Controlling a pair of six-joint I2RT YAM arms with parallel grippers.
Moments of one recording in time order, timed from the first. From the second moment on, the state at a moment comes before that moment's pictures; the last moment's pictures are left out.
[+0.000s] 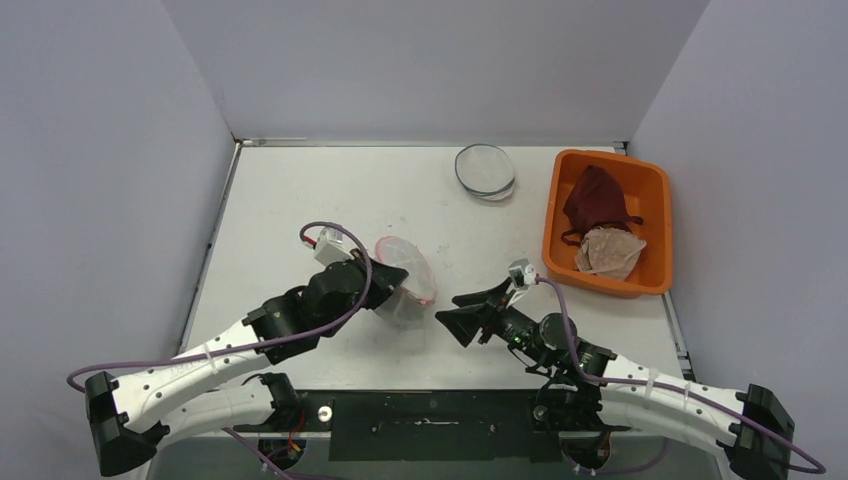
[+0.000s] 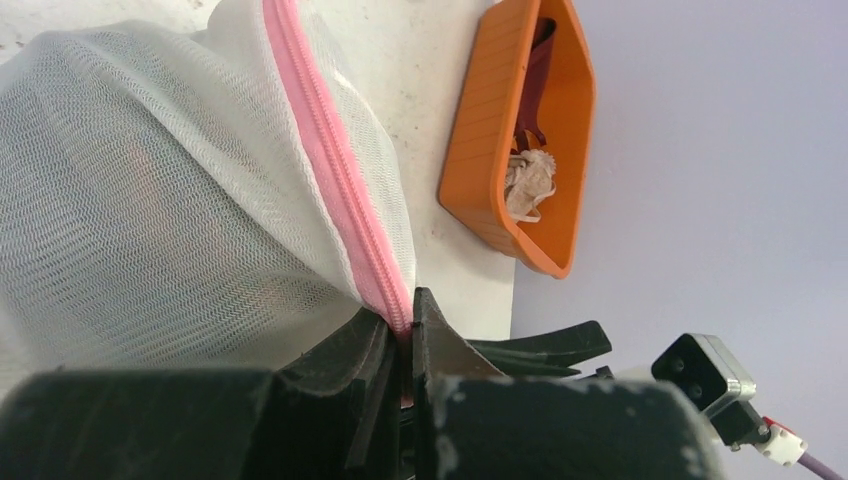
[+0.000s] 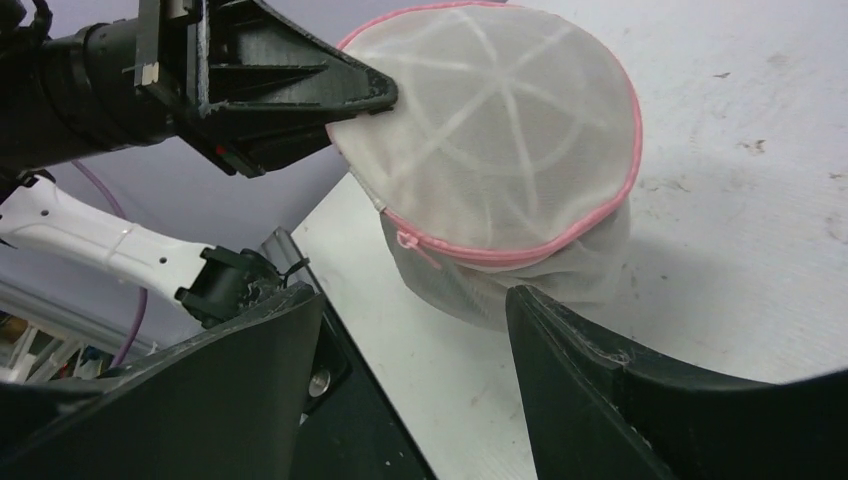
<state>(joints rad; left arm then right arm) -1.03 0.88 0.79 -0.33 -0.48 -1.31 1.06 0.63 0.25 0.42 0.12 0.62</state>
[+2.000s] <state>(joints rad) -1.01 0.91 0.84 -0.44 -0.48 -1.45 1.06 0.95 0.27 0.73 0.00 0.81</state>
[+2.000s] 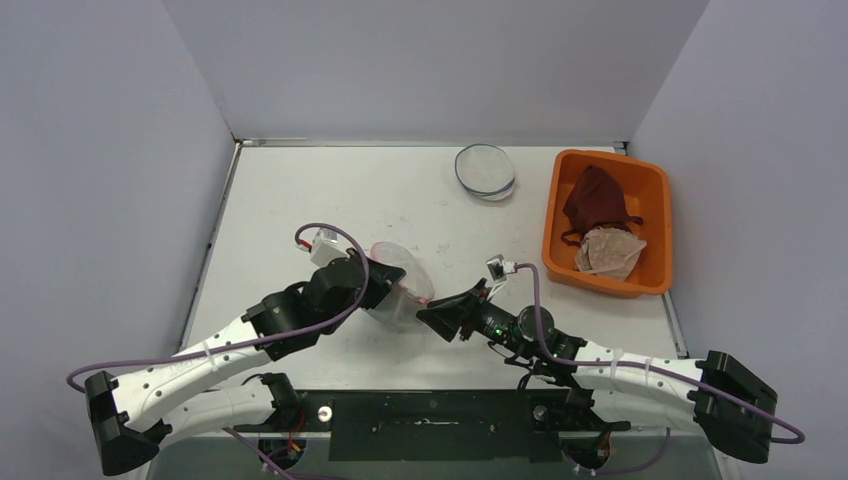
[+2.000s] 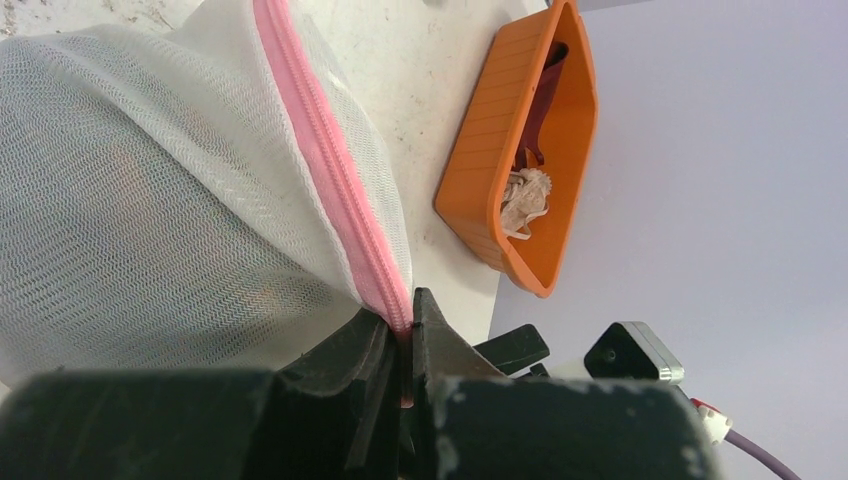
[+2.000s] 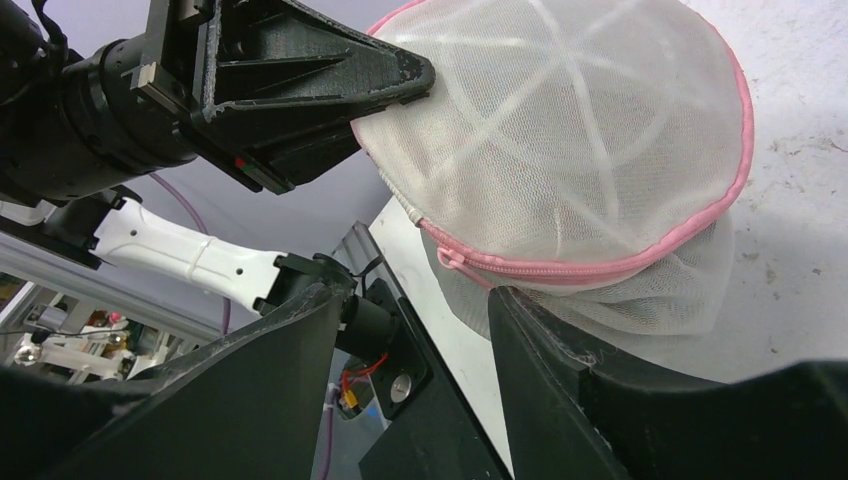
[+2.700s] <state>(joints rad) -1.01 0.89 0.85 -0.44 -0.49 -1.46 1.06 1.03 0.27 0.81 0.00 0.83</state>
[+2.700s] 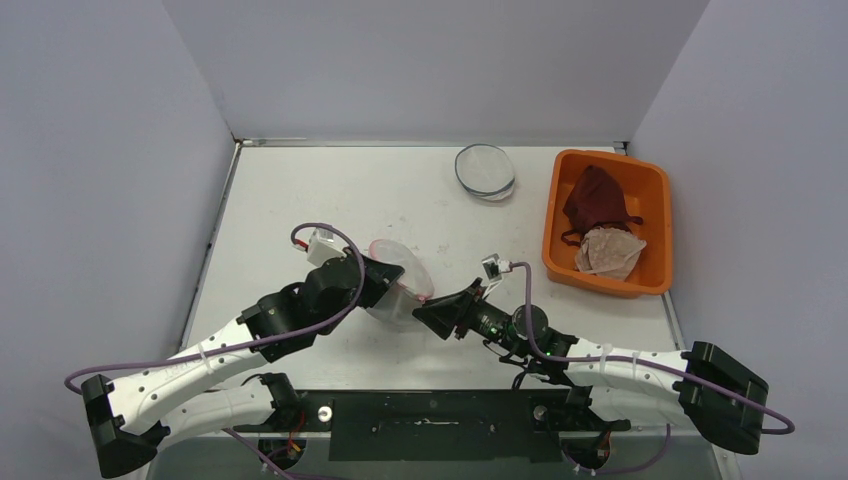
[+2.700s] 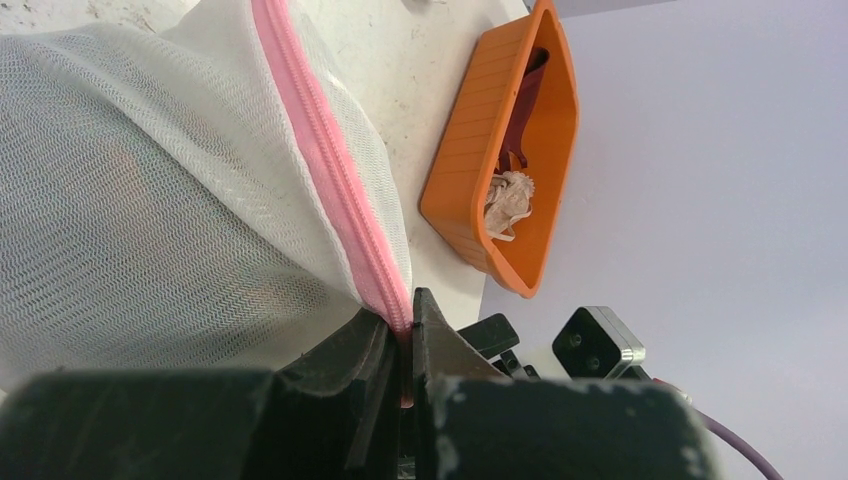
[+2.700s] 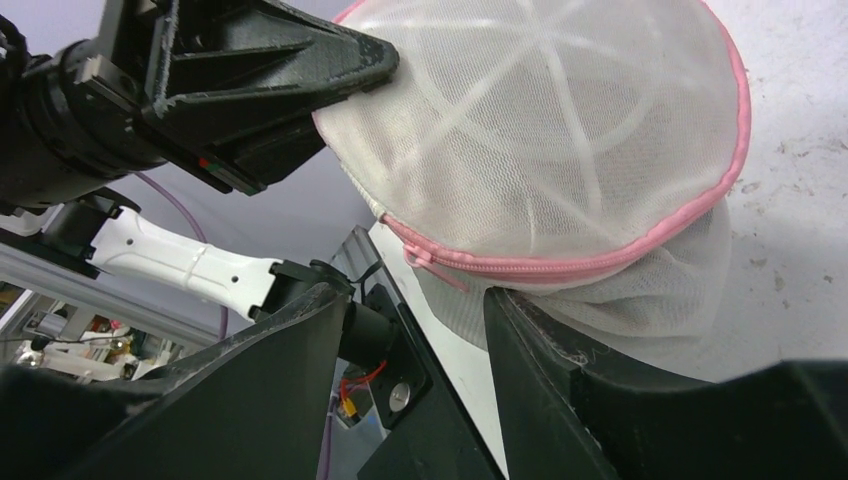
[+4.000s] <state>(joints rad) -1.01 0.88 0.85 -0.41 -0.47 -1.46 1.06 1.03 0.28 0.83 0.06 0.82</state>
